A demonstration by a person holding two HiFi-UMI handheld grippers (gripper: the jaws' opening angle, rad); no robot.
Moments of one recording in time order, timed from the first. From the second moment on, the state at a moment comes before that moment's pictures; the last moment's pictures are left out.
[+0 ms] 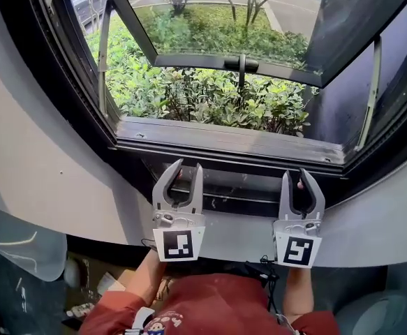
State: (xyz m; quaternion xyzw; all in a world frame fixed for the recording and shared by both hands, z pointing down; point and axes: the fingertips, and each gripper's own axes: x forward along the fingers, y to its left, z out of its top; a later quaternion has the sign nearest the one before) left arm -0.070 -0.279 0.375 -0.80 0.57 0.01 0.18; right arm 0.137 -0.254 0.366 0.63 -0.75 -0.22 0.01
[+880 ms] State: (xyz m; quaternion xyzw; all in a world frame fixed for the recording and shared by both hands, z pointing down) left arm -0.068 -0.263 0.440 -0.81 0.57 0.00 0.10; right arm 0.134 -0.239 0.436 0.65 -0.75 -0.12 0.00
